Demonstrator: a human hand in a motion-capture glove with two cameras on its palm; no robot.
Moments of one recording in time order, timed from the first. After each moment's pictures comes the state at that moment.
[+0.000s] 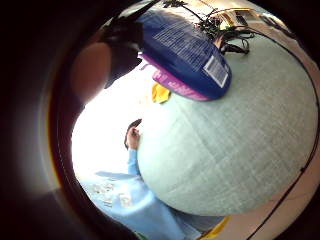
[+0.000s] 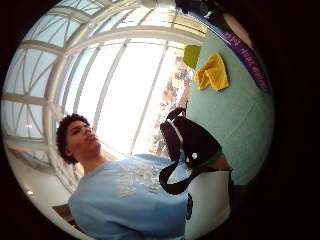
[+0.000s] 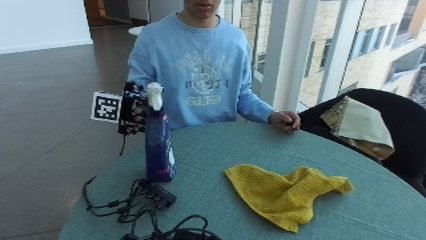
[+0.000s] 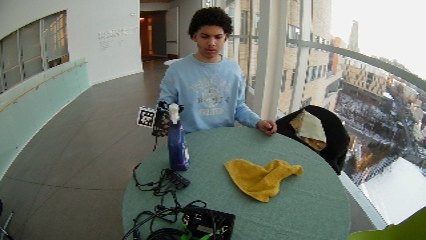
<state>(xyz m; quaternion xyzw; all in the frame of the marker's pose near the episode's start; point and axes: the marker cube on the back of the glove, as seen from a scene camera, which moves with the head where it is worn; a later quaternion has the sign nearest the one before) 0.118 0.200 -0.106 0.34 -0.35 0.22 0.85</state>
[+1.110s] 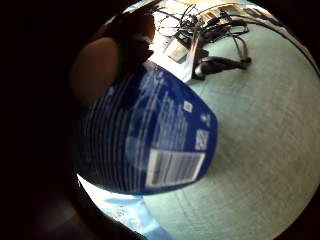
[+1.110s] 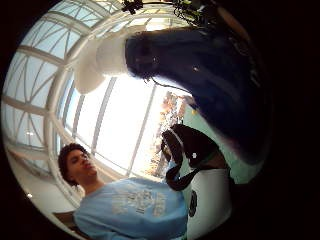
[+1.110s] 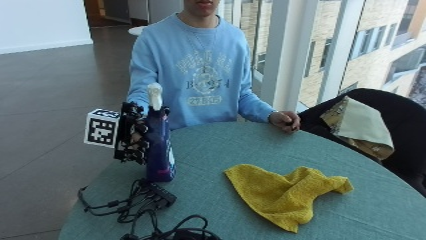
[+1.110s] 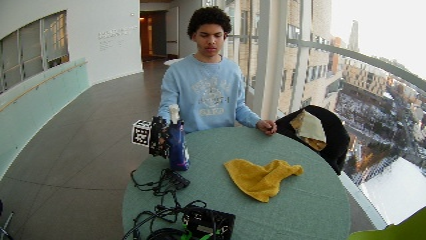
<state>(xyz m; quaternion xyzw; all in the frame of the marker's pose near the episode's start) 0.208 0.125 -0.104 0.34 -0.35 0.28 0.83</state>
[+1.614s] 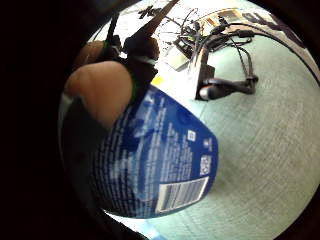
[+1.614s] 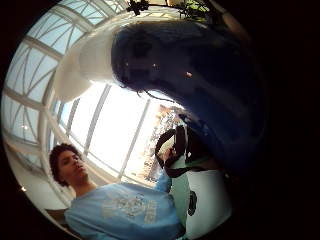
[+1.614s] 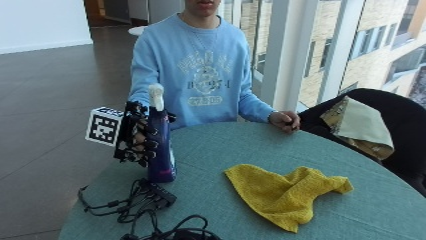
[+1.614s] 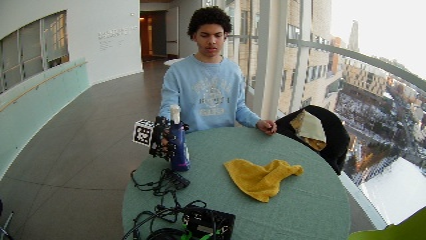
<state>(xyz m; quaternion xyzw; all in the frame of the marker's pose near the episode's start) 0.215 0.110 -0.107 0.38 -0.31 0.27 0.83</state>
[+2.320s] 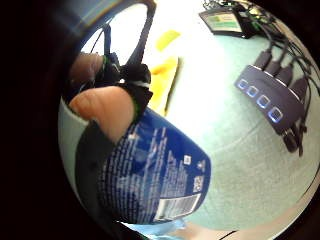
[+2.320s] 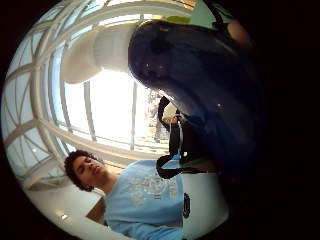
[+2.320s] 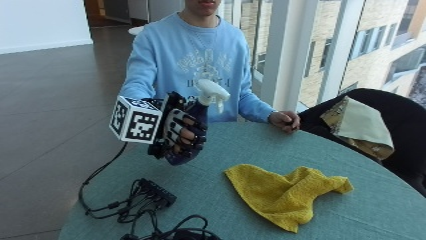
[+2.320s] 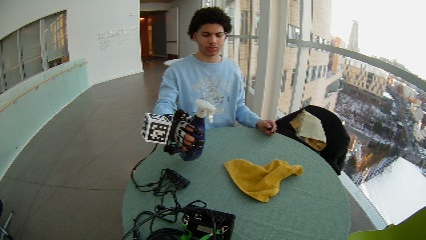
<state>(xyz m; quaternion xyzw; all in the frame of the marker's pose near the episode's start) 0.187 0.026 -0.131 0.09 -0.37 0.21 0.90</state>
